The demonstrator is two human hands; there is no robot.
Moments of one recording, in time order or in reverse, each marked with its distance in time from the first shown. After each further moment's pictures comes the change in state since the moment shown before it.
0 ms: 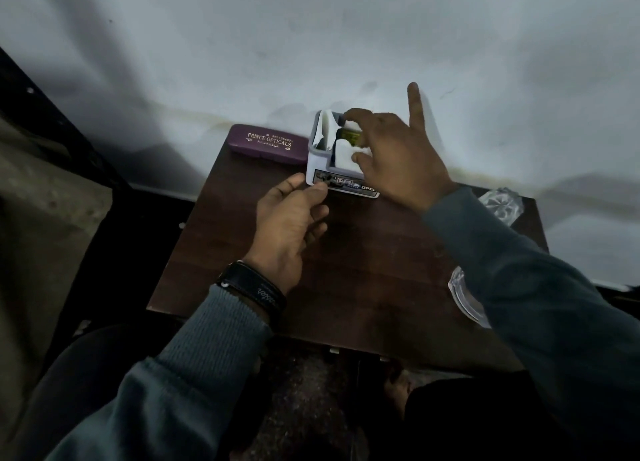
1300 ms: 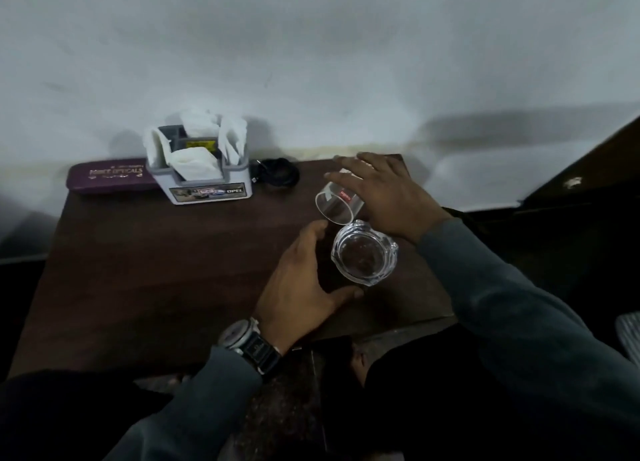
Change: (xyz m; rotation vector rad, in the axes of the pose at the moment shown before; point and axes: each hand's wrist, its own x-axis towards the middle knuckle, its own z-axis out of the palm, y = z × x) left_hand -0.053 -0.130 0.081 1.218 -0.607 0.644; right_hand -0.174 0.116 -0.040 -0.081 -0.355 0.223
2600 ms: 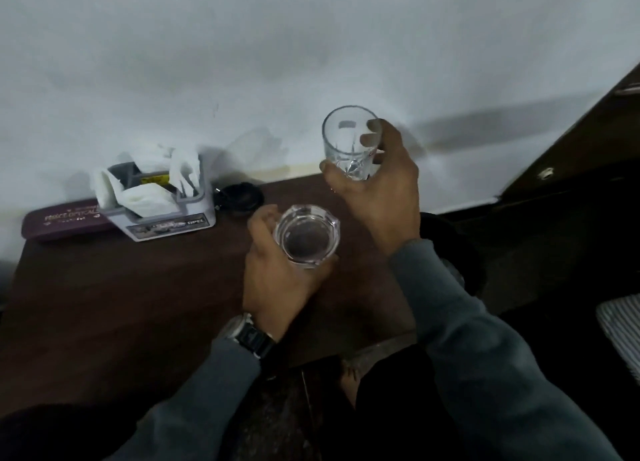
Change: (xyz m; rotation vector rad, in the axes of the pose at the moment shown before) left_hand 0.050 0.016 0.024 -0.117 0.397 -0.007; right_hand -0.014 0.002 -0.021 0.865 0.801 0.632
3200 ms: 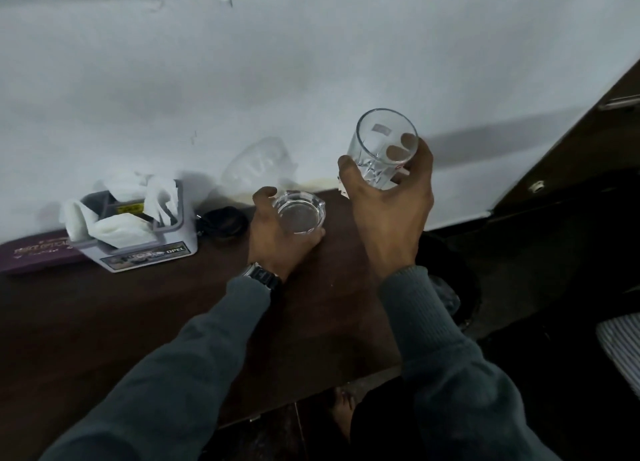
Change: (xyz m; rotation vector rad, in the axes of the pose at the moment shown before) left_hand 0.095 -0.017 0.057 0.037 -0.033 -0.028; right_hand 0.009 -0.010 -0.011 0.275 0.332 0.179
